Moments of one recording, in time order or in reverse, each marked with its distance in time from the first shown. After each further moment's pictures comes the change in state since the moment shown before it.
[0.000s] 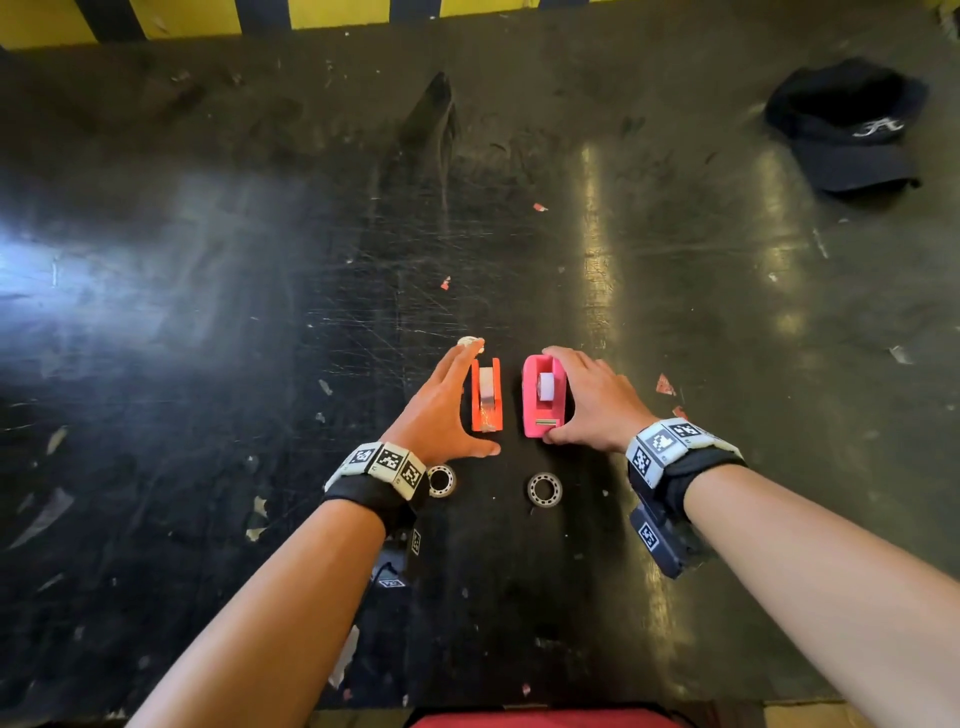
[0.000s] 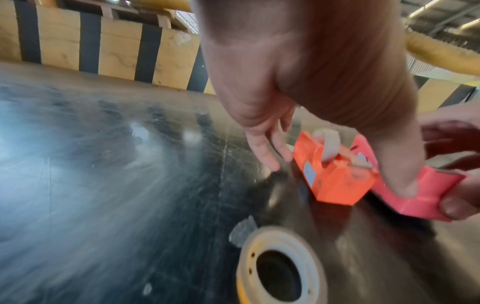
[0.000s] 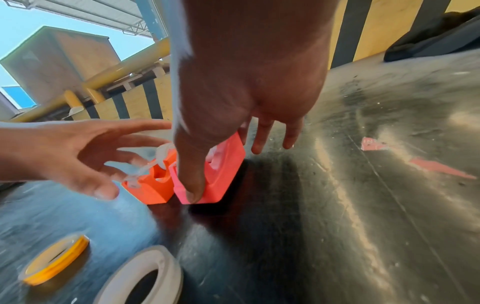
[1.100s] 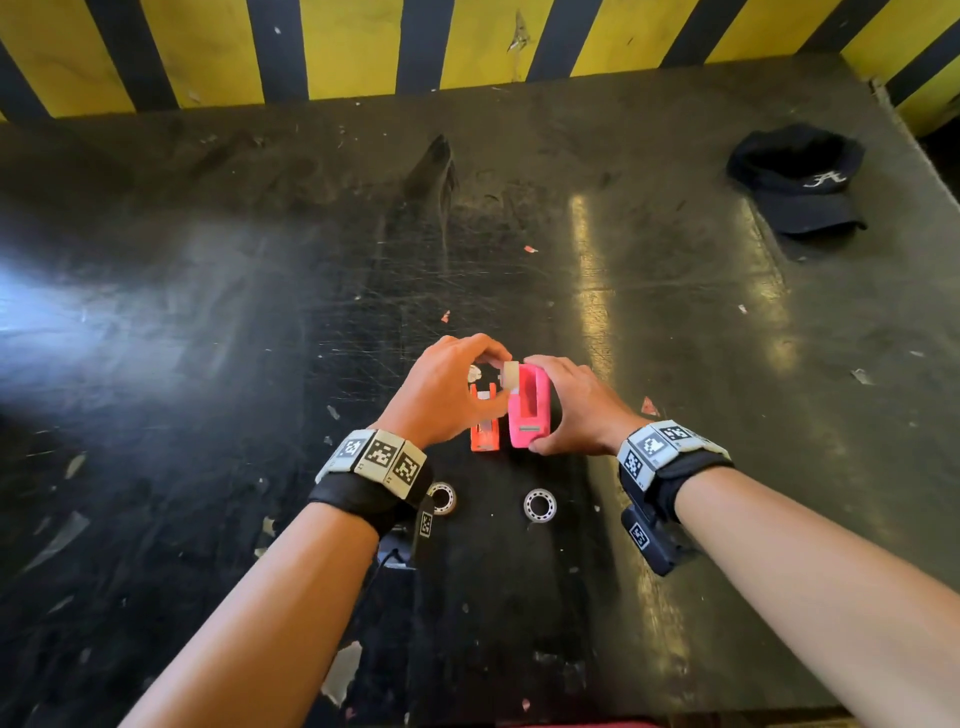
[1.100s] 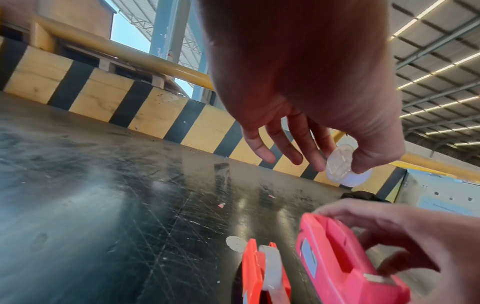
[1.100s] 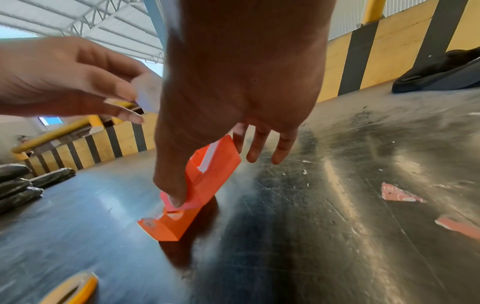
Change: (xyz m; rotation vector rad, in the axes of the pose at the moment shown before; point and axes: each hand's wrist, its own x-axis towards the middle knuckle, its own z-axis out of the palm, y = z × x) left_hand -0.015 0.068 -0.055 0.053 0.261 0.256; right_hand -0.003 -0.014 -0.018 0.034 0.067 -0.099
